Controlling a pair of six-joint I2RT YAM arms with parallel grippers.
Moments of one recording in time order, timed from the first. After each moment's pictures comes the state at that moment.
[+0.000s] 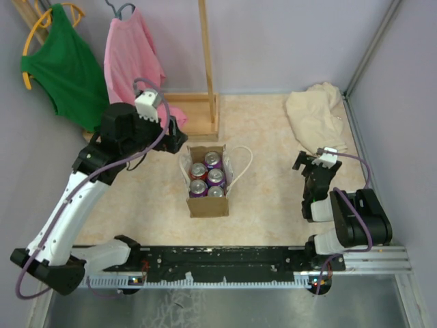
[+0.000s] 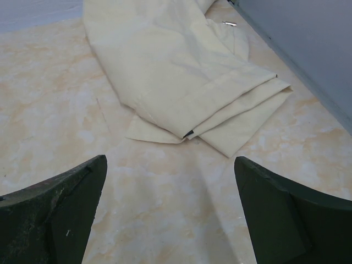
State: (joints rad) left arm -0.46 1.10 1.37 -0.65 0.08 -0.15; right arm 0.06 1.44 0.16 1.21 0.36 0.09
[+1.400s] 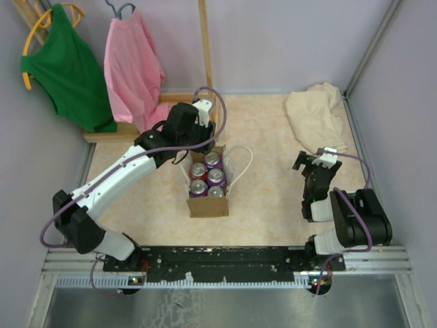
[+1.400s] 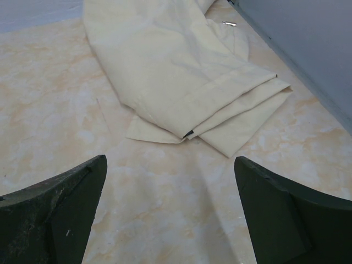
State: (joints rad) left arm -0.71 1.47 1.41 -0.52 -0.09 -0.17; right arm 0.06 1.44 0.16 1.21 0.36 0.09
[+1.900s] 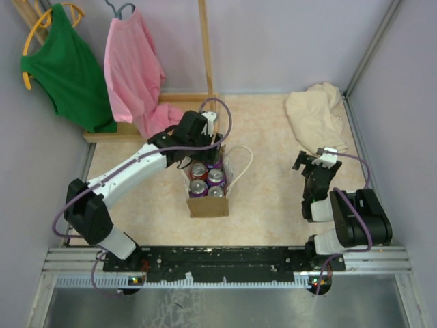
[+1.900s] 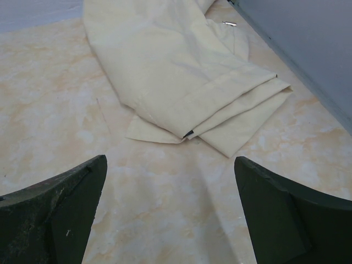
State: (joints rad) left arm -0.70 1.56 1.34 -0.55 -0.06 -0.24; right arm 0.06 1.44 0.16 1.21 0.36 0.09
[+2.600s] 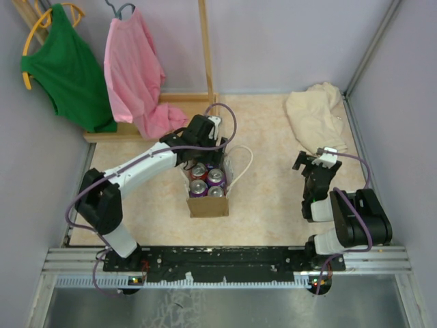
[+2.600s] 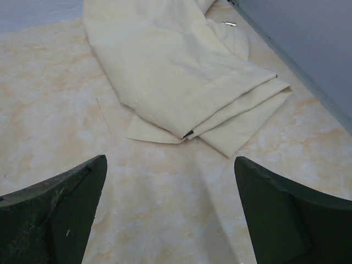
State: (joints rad) left arm -0.70 1.67 1.33 -0.50 -0.09 -0.27; right arm 0.06 1.44 0.16 1.21 0.36 0.09
